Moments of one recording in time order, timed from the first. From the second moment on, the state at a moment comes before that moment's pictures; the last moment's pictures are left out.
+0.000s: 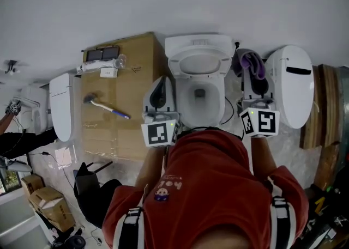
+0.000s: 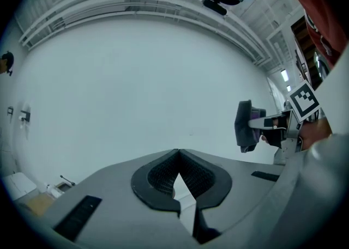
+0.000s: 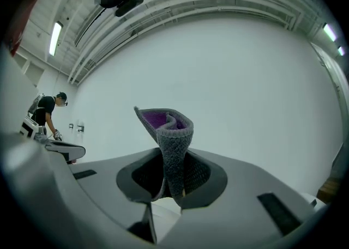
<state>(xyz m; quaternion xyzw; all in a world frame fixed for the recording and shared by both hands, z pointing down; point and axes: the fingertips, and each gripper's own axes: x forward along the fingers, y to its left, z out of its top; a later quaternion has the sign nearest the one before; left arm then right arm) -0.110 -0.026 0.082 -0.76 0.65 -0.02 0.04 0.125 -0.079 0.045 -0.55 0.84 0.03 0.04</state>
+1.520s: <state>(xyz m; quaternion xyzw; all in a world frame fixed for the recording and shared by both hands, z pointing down) -0.021 -0.232 0.320 -0.72 0.40 -0.53 0.20 0.223 -0.027 0.099 -0.65 0.76 -0.03 -0.01</state>
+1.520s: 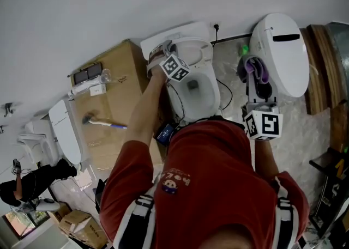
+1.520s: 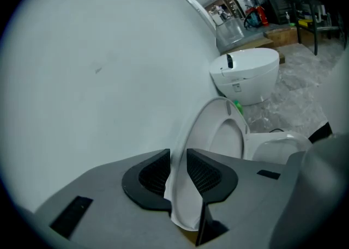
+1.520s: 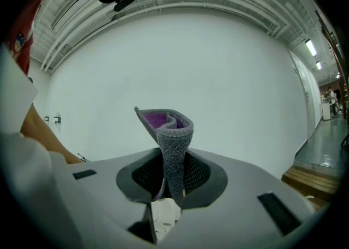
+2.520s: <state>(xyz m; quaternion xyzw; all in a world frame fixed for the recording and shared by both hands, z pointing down) -0.006 -0.158 0.328 -0.75 0.30 -0.57 0.14 0.185 -0.024 0.119 -0.59 0.80 -0.04 -0.03</state>
